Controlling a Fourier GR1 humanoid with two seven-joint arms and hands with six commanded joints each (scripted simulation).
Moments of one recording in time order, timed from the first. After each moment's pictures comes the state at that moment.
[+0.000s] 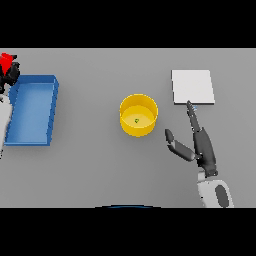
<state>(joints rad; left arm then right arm) -0.66 0.51 -0.04 -0.94 -0.29 0.24 0.46 0.07 -0.05 0.15 -1.65 0.30 -0.06 -0.15</state>
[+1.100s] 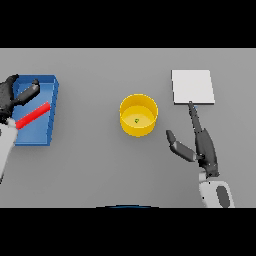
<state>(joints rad) -0.45 0.53 -0.14 -1.16 -0.32 0.14 0.56 0.08 -0.06 0.15 -1.65 0.30 -0.07 -0.19</state>
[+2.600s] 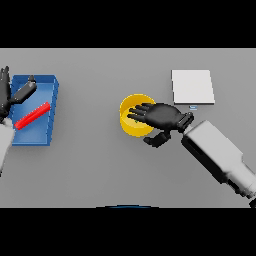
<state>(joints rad) -0.45 0.54 -0.13 -1.16 -0.31 0.15 0.48 -0.63 -0.39 0.65 -1.23 0.86 0.41 -0.23</state>
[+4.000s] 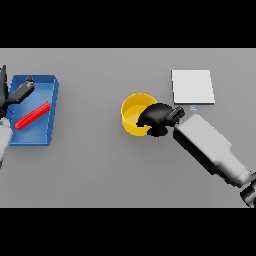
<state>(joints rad) -0.43 0.56 -0.13 -1.18 -0.32 0.14 0.47 -0.74 -0.33 0.70 -1.06 0.83 0.57 -0.19</state>
